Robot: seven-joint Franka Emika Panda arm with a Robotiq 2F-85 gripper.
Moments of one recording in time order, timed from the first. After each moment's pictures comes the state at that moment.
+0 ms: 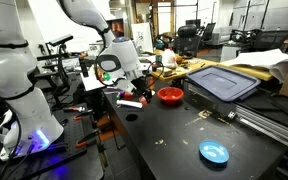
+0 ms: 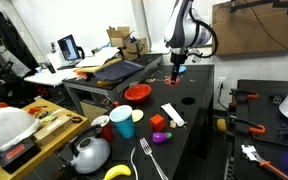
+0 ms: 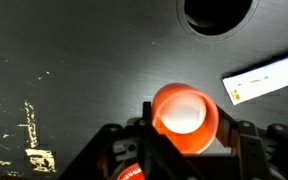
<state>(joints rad) -0.21 0.19 0.10 -2.59 0.62 3.06 -0.98</state>
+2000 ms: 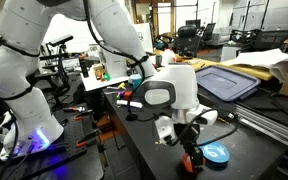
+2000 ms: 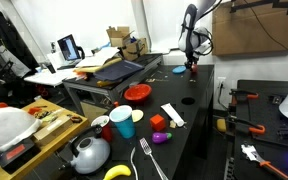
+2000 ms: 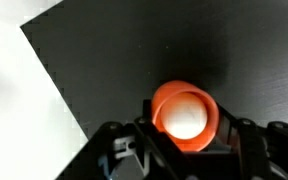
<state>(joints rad) -0.34 0.71 -0.38 -1.98 0.03 2.81 -0.23</state>
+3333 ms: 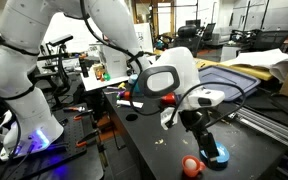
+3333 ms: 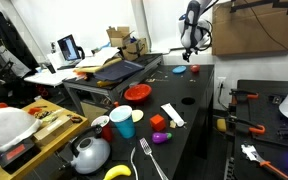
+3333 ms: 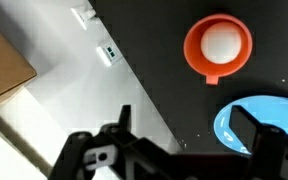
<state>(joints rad) -0.18 0.67 -0.58 -2.00 -0.17 2.90 0.08</state>
